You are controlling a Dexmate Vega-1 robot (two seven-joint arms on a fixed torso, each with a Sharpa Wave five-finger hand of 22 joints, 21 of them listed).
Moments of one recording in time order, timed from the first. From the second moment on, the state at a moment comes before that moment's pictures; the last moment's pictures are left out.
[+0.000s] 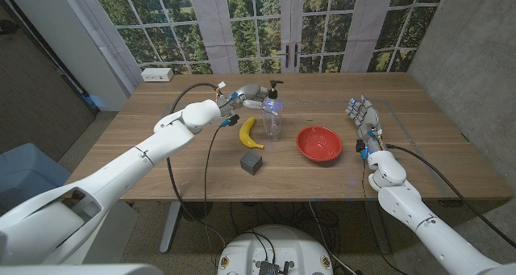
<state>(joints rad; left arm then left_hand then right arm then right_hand) 0.63 0.69 0.64 -1.68 -0.13 0.02 -0.17 1.01 -0.10 0.42 -0.22 0.18 0.59 0.05 0.53 0.25 0.72 -0.01 0.40 0.26 0.76 0.04 0.38 0.20 0.62 -0.05 0.36 0.20 -1.06 -0.49 -0.28 -1.44 0.63 0.42 -0.18 0.20 0.14 0.47 -0.03 0.18 0.37 0.08 0.20 0.19 0.34 0.06 0.22 0.22 0.21 0.01 0.29 0.36 0.32 0.01 0.24 0.17</state>
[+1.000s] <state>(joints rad) 0.68 0.74 0.63 -1.82 -0.13 0.06 -0.19 1.02 -0.10 0.41 -0.21 0.19 0.59 0.06 0.53 0.25 0.73 0.00 0.40 0.26 0.78 0.04 0.37 0.20 0.62 -0.05 0.37 0.20 -1.08 -0.49 -0.27 -1.44 0.63 0.44 -0.16 0.20 0.14 0.46 -0.03 0.18 0.37 0.08 0.20 0.19 0.34 0.05 0.22 0.22 0.21 0.01 0.29 0.36 0.32 0.01 0.23 0.17</state>
